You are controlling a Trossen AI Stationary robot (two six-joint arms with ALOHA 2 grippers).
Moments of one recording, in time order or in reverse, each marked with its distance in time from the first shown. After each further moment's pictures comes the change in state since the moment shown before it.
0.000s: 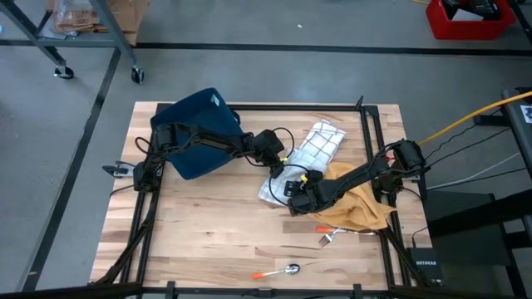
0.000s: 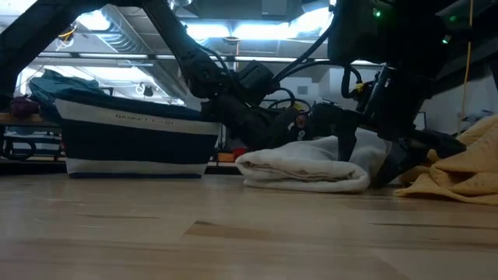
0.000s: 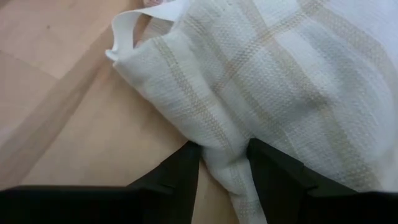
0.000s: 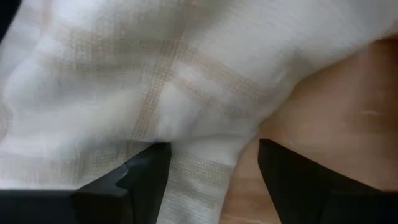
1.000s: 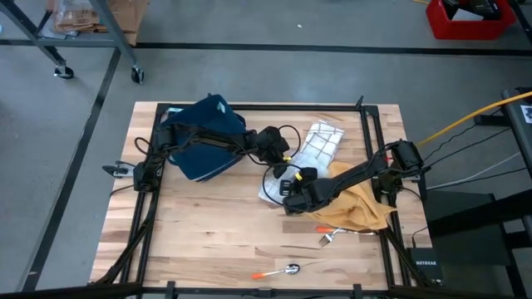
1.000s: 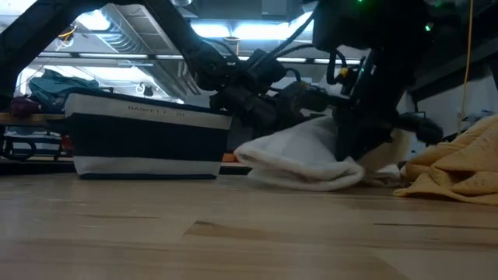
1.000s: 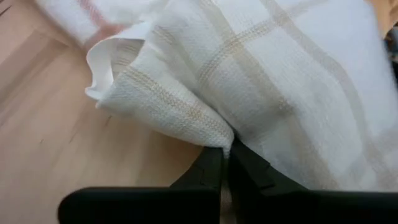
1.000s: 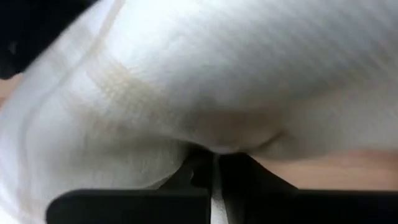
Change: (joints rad) left arm 0.001 -0.011 0.072 0.004 0.172 -0.034; right arm -0.002 0.005 0.108 -0.105 0.077 -0.102
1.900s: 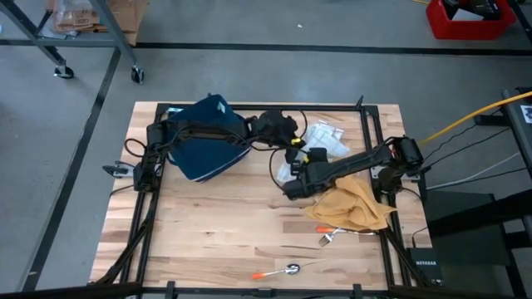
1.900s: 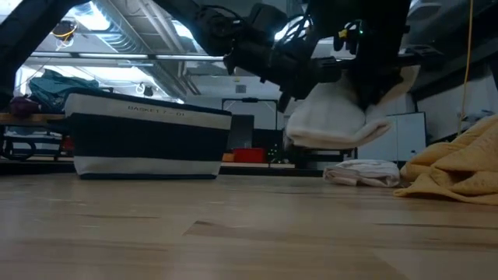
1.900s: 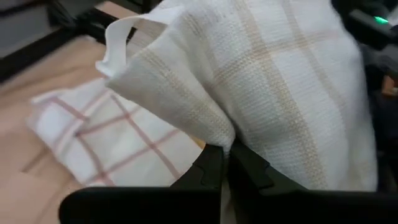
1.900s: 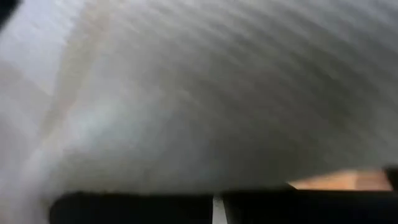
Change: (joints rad) left arm 0.008 -0.090 0.180 0.012 -0.201 0.104; right arm -0.088 -0.023 0.276 -0.737 0.093 0.048
